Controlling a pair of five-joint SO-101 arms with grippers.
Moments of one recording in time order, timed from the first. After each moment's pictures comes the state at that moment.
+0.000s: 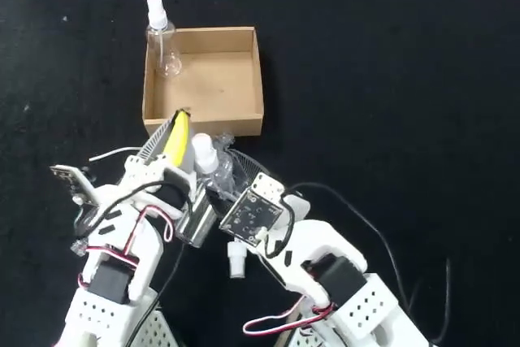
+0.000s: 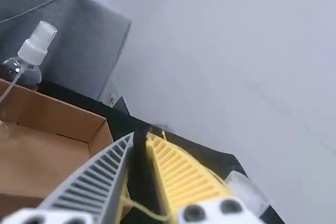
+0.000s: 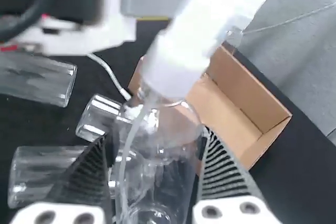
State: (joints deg) left arm 14.9 -103.7 95.9 8.1 34.4; right arm -39.0 -88.0 87.6 31.1 24.9
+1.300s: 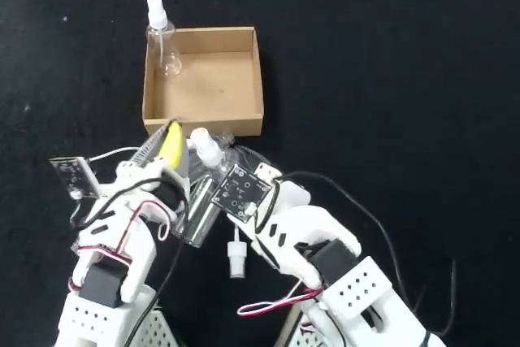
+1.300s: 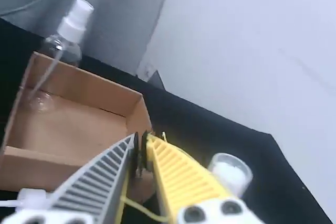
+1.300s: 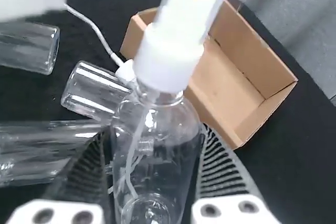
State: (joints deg) left arm 12.0 -103.8 89.2 24.9 31.5; right arm -35.5 -72.7 81.7 28.6 24.9
